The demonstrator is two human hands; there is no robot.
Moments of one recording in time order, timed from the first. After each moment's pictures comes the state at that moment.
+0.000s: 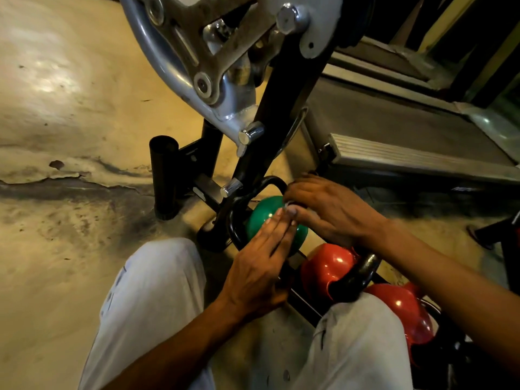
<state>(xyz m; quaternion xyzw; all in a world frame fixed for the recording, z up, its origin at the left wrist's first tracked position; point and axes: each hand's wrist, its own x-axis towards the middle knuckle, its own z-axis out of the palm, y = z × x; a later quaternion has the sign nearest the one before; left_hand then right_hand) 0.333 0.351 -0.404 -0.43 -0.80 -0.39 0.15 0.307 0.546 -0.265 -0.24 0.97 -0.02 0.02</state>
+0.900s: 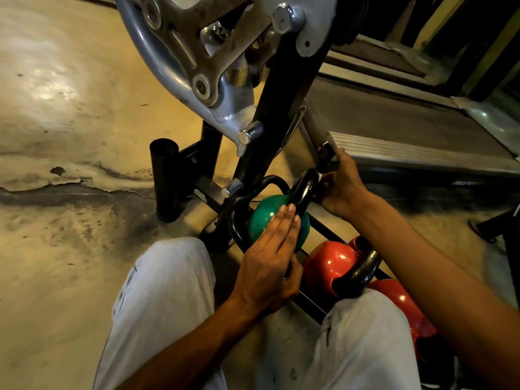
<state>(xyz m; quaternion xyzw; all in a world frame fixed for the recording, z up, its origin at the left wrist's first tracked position) 0.338 0.366 -0.404 -0.39 -0.79 -0.46 0.15 0.261 0.551 -0.281 0.40 0.54 -0.74 -0.03</state>
